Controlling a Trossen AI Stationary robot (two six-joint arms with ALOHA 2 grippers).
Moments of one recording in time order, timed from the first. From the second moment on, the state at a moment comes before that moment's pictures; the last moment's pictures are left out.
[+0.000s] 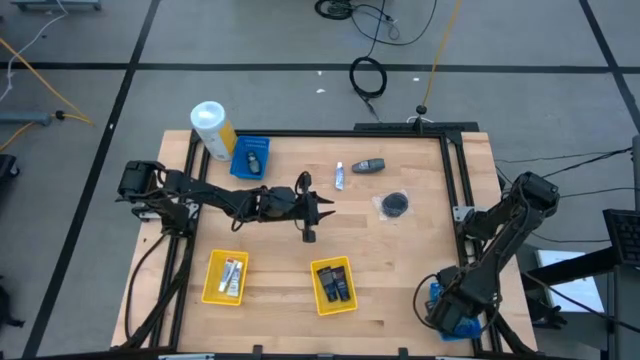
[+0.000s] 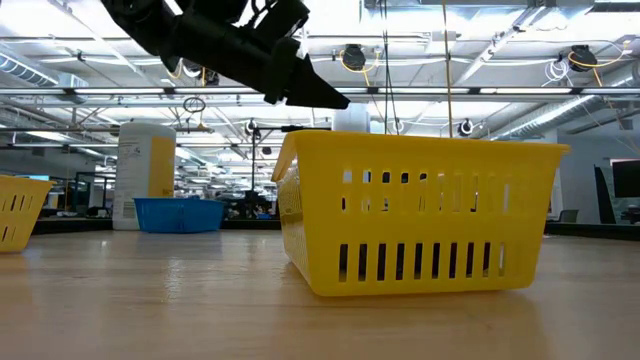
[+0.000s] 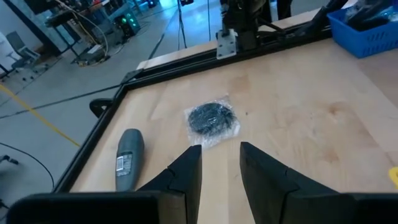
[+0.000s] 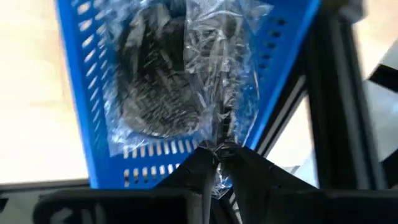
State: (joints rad) left arm -0.03 1.63 0.85 0.47 -0.20 0.28; right arm 0.95 1.53 1.04 -1.10 -0.47 2.26
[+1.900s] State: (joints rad) left arm -0.12 1.62 0.68 0.43 -0.16 0.07; right arm -0.46 1.38 0.43 0.44 -0.02 -0.27
